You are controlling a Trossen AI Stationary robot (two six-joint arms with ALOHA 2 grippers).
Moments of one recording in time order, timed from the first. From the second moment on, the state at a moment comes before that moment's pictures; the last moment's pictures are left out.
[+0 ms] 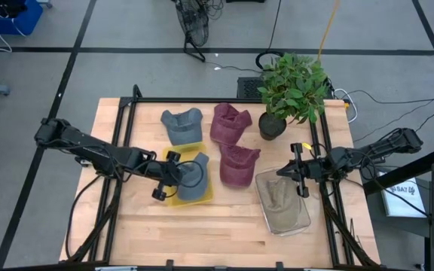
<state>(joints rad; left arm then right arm) -0.23 1.25 0.74 -0.51 -0.11 0.19 0.30 0.45 0.17 0.39 0.08 -0.38</state>
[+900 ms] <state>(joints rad) -0.38 1.39 0.74 -0.52 -0.12 0.00 0.30 0.45 0.17 0.39 0.08 -0.33</state>
